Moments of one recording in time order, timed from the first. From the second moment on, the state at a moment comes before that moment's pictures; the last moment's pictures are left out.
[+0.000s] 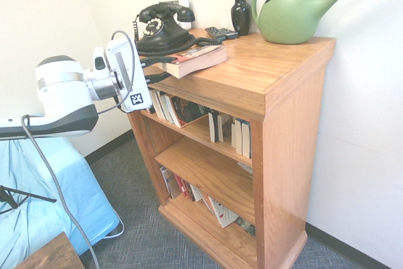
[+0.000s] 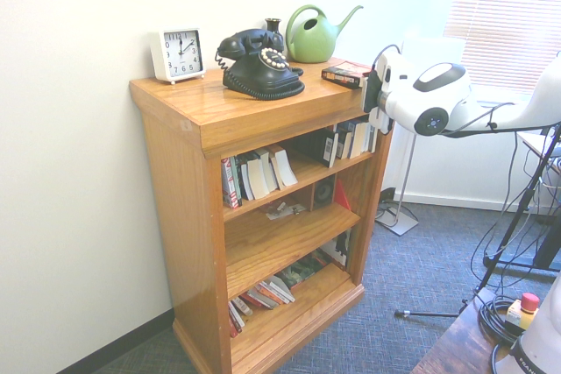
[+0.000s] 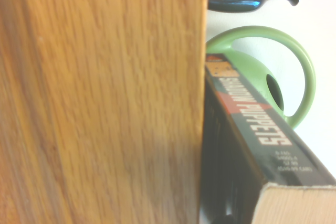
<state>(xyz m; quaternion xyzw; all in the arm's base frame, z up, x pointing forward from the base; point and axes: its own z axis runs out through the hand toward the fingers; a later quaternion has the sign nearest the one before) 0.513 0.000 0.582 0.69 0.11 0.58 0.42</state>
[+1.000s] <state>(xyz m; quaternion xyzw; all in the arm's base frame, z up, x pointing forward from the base) 0.389 0.011 0.641 0.76 -0.07 0.61 0.19</state>
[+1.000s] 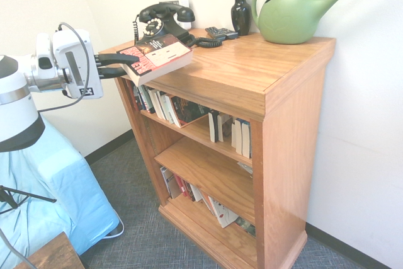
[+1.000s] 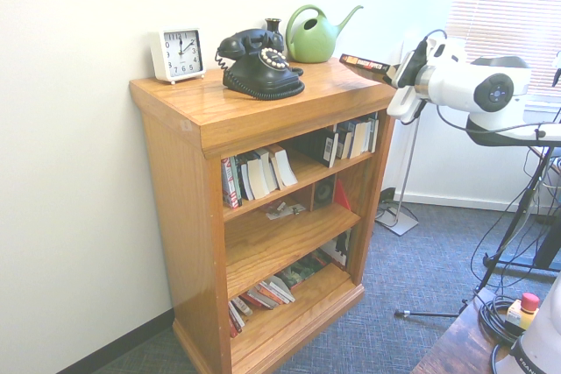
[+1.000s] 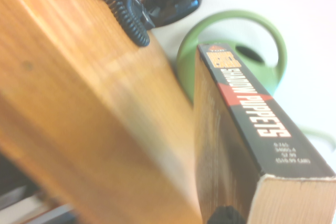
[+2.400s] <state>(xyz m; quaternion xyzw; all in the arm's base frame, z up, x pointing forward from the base) 0.431 0.000 0.472 0.87 -0.09 0.48 0.00</state>
